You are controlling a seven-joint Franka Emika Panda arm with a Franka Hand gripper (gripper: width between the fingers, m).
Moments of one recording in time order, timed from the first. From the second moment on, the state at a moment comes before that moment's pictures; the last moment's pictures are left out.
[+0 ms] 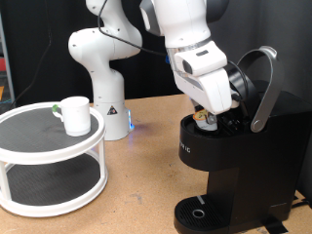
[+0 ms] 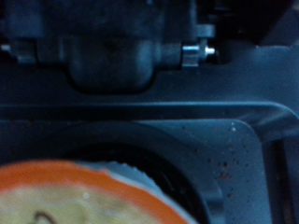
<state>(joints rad) 0.28 -0.11 -0.12 -2.32 0.33 2.34 -0.82</state>
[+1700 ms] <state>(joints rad) 0.24 -0.22 -0.20 -2.29 0.41 2.21 -0.86</state>
